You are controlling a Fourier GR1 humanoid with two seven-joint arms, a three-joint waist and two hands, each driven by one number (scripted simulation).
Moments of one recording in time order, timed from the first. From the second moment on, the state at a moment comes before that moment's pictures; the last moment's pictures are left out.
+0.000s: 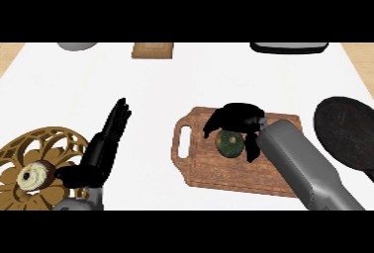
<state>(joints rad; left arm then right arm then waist) -0.05 0.10 -0.19 -1.56 0.06 0.08 -0.12 -0.69 -0.23 0.46 -0.92 1.00 0.45 -0.60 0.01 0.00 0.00</state>
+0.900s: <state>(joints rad) -0.03 0.08 -0.17 -1.57 0.03 0.07 -0.10 -0.69 -0.19 0.31 -0.90 1.06 0.21 -0.70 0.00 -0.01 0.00</state>
